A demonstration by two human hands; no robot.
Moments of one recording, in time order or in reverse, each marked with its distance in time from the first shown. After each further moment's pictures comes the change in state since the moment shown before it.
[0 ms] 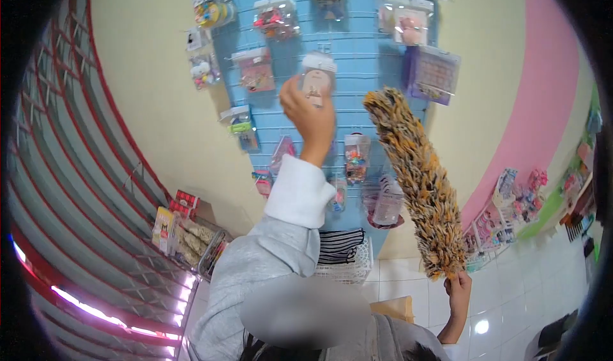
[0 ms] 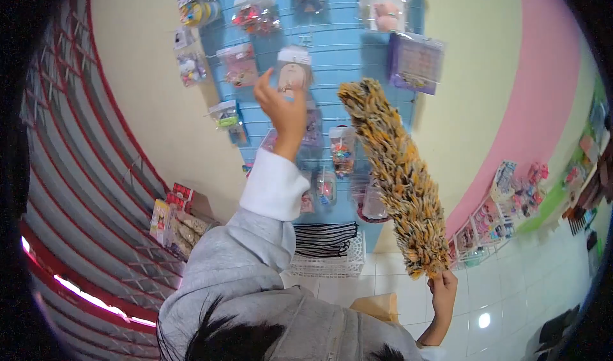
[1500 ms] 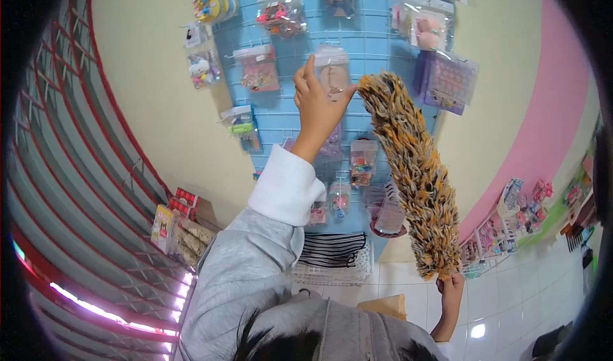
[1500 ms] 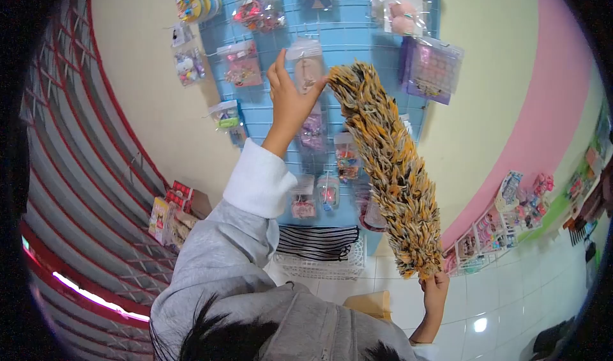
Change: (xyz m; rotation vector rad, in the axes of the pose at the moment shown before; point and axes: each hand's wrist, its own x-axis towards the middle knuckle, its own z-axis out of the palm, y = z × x) left_hand 0.019 0.019 0.000 -0.021 -0.368 0.010; right_hand 0.035 0.036 0.009 0.069 -0.030 0.012
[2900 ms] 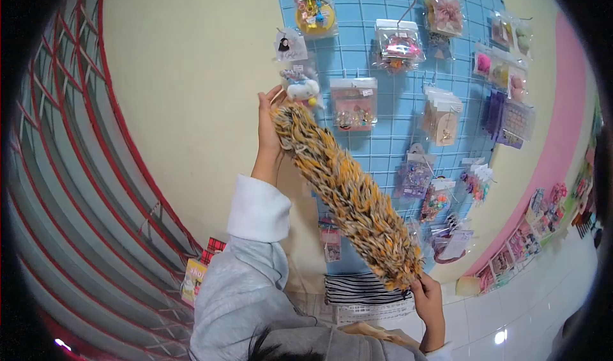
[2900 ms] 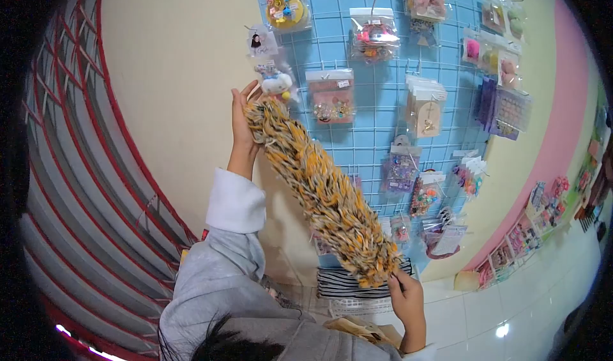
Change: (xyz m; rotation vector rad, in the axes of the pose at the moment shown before) left_hand 0.131 -0.285 -0.175 -1.301 -0.175 -0.432; right_hand -0.045 -0.069 0.386 -0.289 -0.135 -0.313
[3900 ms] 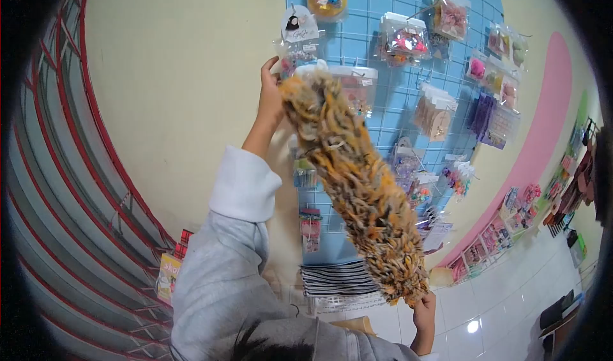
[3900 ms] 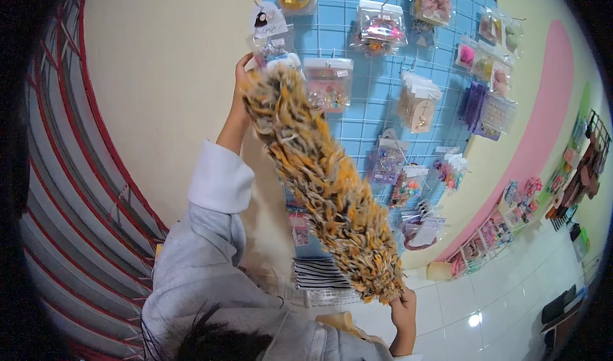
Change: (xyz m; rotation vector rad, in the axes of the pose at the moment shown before) left_hand 0.029 -0.009 -0.004 0.410 -0.063 0.109; right_hand -0.054 0.023 -0.011 0.145 0.054 0.106
